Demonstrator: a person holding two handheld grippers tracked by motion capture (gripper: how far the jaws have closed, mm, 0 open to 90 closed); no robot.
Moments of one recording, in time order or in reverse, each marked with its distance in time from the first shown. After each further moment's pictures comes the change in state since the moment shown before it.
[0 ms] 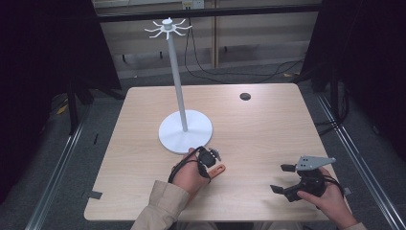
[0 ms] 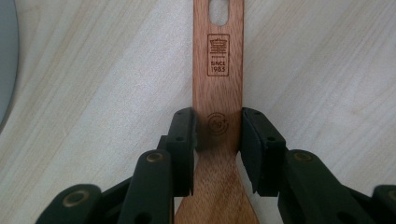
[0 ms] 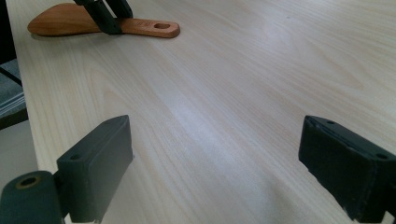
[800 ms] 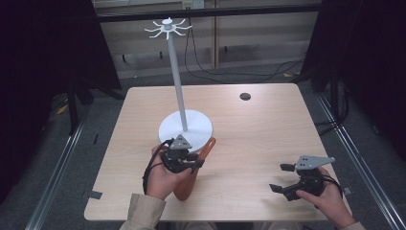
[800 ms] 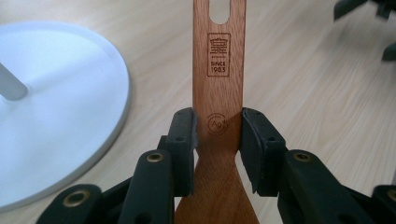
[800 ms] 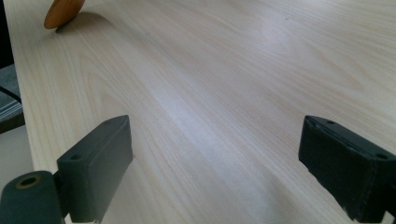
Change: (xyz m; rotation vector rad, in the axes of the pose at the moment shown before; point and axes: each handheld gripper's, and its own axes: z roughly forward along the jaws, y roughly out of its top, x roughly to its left) left arm 0.023 -0.064 -0.059 -0.678 -0.021 -0.128; right arm -0.001 0.000 0.003 -0.014 -0.004 0.008
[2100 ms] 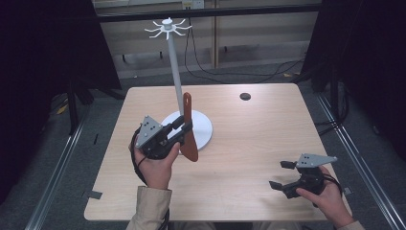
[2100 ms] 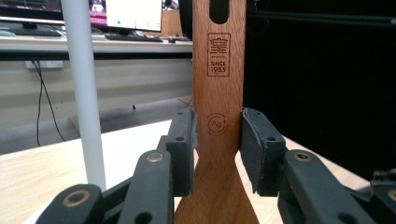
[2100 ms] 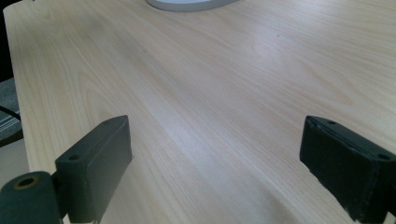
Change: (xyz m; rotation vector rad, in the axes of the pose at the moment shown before) left arm 0.001 0.035 -0.054 -0.604 0.206 -0.084; right arm -0.001 0.004 -0.001 -0.047 -0.013 0.014
